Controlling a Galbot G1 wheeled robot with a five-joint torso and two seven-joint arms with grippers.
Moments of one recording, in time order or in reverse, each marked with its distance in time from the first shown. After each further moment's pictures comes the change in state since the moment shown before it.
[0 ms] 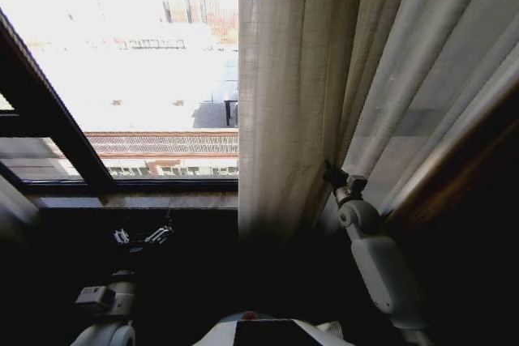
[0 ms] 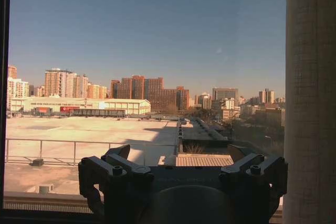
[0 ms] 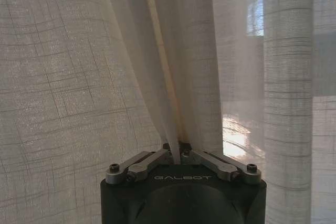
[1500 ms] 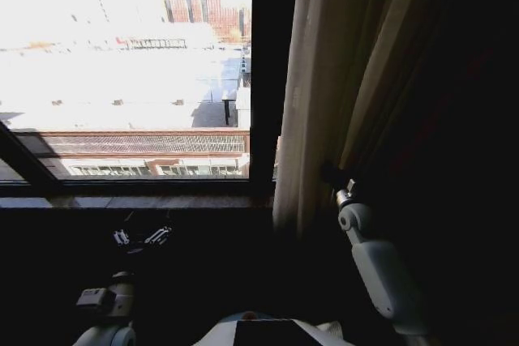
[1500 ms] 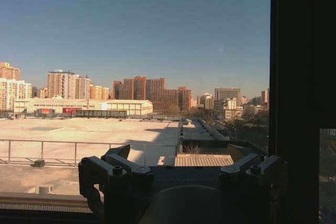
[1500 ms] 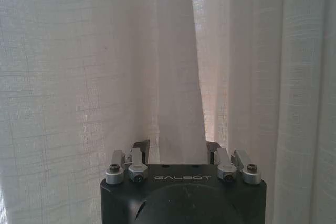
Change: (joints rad) left arm 0.004 -0.003 0.004 0.010 0.008 -0.023 0.000; right arm -0.038 0.002 0.004 0.012 -0.044 0.026 -0.001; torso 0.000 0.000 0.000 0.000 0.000
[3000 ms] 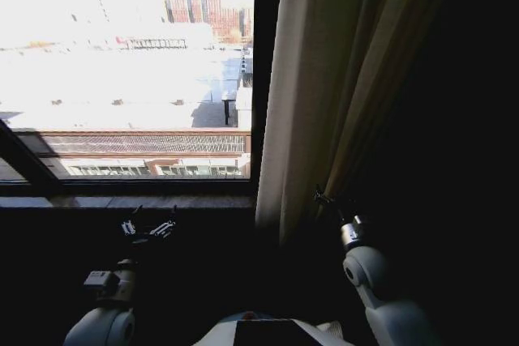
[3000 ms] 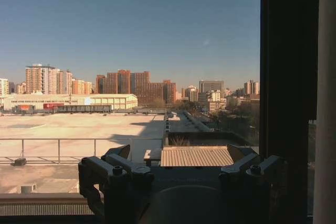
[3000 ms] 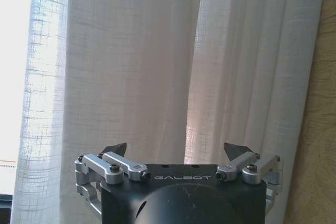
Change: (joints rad) left arm -0.079 0.125 -0.013 0.034 -0.067 0.095 0.000; right arm -0.402 0.065 0.018 0.378 -0.227 0.027 0.072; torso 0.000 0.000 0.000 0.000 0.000
